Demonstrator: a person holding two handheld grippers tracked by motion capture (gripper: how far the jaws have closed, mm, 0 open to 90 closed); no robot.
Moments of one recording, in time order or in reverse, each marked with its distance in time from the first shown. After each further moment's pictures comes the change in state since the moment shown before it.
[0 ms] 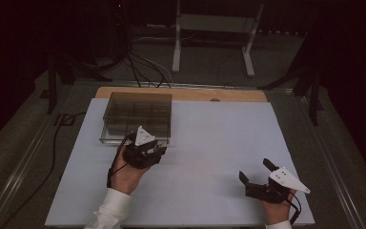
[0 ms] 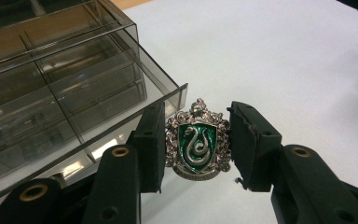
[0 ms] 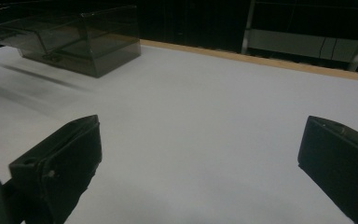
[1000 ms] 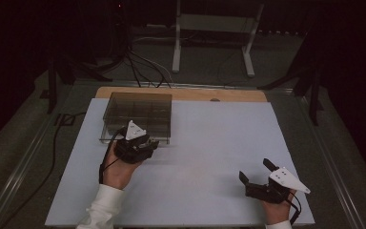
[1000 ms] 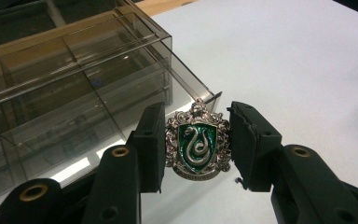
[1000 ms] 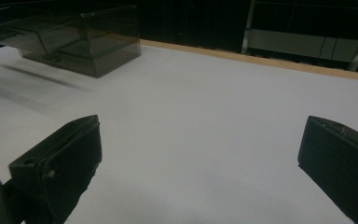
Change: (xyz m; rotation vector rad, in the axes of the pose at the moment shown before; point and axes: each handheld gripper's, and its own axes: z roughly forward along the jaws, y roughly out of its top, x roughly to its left) left arm 0.020 0.005 -0.014 -0.014 0.040 -0.010; right arm 0.000 0.000 0.000 -0.001 0.000 0.000
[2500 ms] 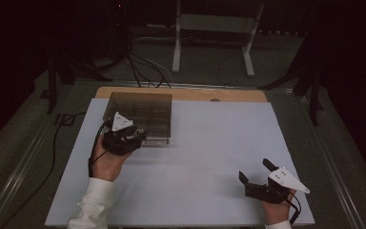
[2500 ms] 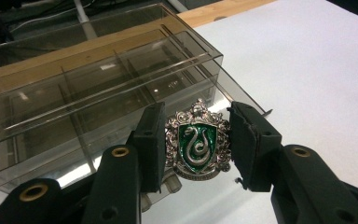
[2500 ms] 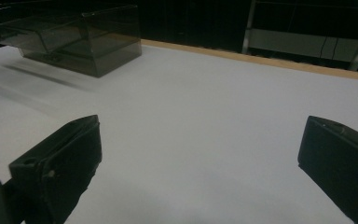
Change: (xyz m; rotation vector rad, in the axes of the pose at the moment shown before) left arm 0.030 0.008 -0.014 -0.029 0.076 -0.039; right arm 0.001 0.000 0.000 0.001 0.002 0.002
